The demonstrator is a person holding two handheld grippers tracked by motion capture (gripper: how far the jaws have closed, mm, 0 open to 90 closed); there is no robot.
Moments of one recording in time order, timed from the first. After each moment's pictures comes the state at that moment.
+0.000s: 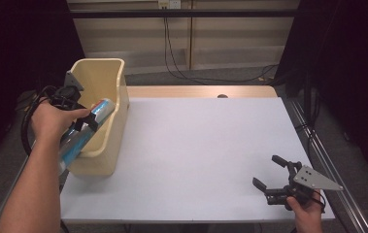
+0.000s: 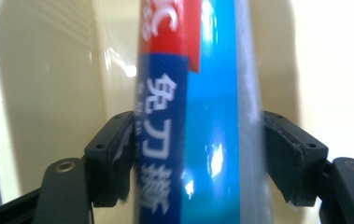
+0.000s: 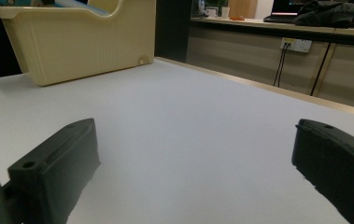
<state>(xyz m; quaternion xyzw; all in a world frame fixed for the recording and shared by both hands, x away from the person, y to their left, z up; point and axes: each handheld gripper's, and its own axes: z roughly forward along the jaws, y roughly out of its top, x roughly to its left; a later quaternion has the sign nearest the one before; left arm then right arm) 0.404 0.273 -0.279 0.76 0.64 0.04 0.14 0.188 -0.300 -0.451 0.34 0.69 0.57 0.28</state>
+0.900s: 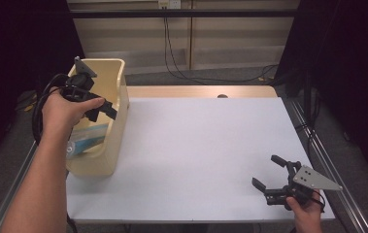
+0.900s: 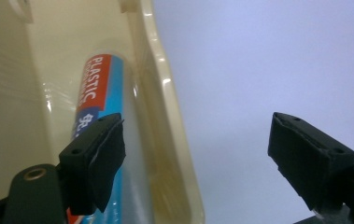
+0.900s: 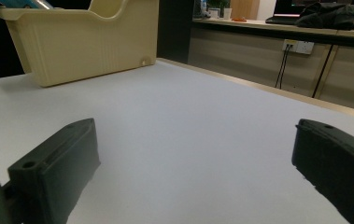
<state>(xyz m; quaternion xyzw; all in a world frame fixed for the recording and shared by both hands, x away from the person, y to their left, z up) 0.392 0.224 -0.252 0.79 0.59 0.02 0.20 0.188 -0.298 -0.449 0.34 0.69 0.58 0.28</state>
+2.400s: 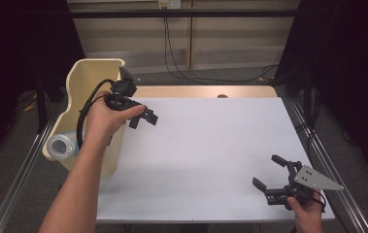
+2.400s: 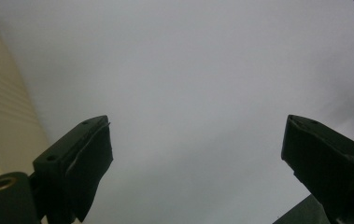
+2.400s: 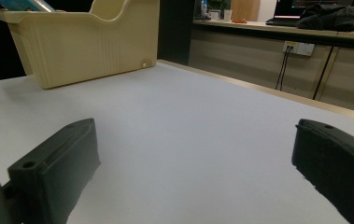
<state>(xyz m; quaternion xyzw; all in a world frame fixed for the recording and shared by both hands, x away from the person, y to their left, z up) 0.380 0.141 -0.273 0.83 0.49 -0.01 0.26 0.188 -0.299 -0.448 0.34 0.69 0.58 0.28</state>
